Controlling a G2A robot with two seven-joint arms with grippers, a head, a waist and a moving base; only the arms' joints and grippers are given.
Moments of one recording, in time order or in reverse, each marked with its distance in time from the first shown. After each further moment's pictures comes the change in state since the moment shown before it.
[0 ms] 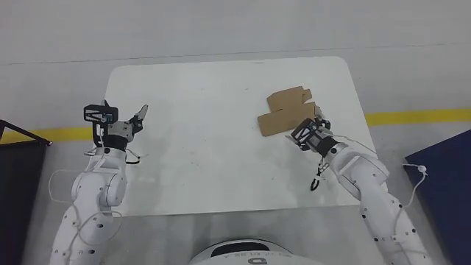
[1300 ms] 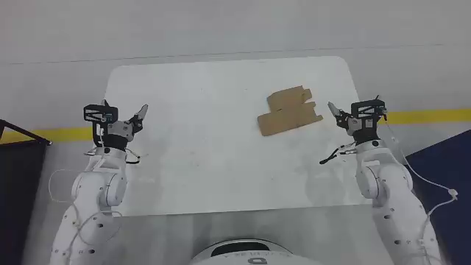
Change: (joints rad) left arm 0.000 0.000 0.000 0.000 0.000 0.000 0.000; right arm -0.076 -0.023 0.196 -0.011 0.417 0.393 -0.165
